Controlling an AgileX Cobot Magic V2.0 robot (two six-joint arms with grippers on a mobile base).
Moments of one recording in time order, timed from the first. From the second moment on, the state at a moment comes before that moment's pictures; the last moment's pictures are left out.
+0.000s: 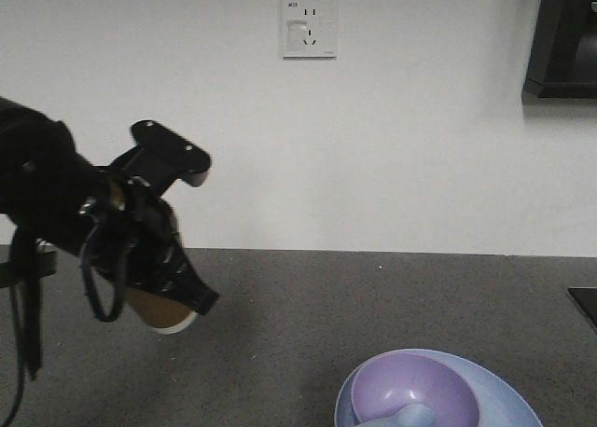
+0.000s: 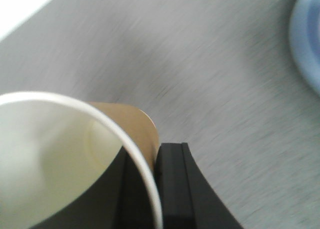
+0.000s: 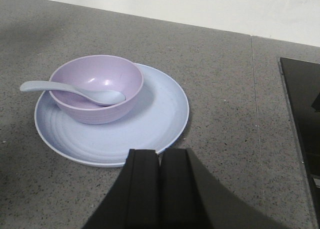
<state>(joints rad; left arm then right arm) -0.58 1.61 -1.69 0.10 1.09 0.15 0.11 0.24 -0.52 0.06 0.78 -0.13</state>
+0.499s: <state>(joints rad) -0.80 1.88 -1.80 0.05 1.10 0.15 0.11 0.24 -0.52 0.05 0.81 -0.13</state>
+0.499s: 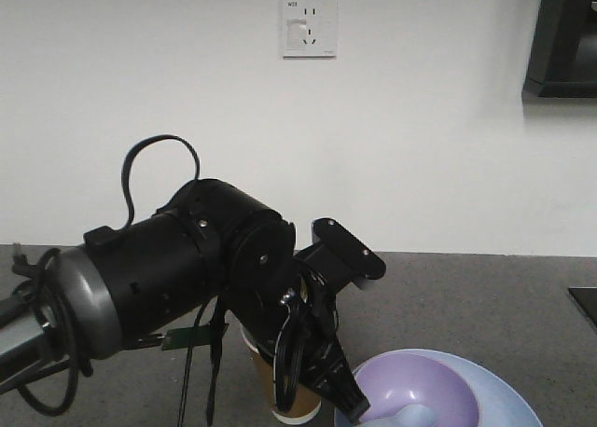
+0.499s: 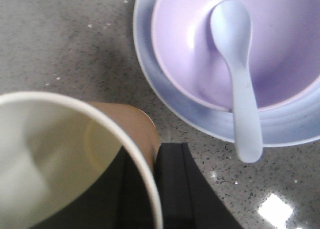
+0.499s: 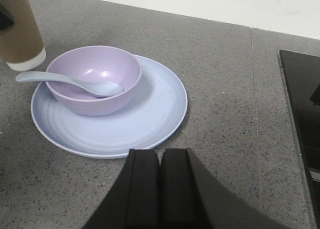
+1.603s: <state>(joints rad) -0.81 1.90 -1.80 0.05 1.11 0.15 0.11 0.24 -0.52 0.04 0.81 -0.13</state>
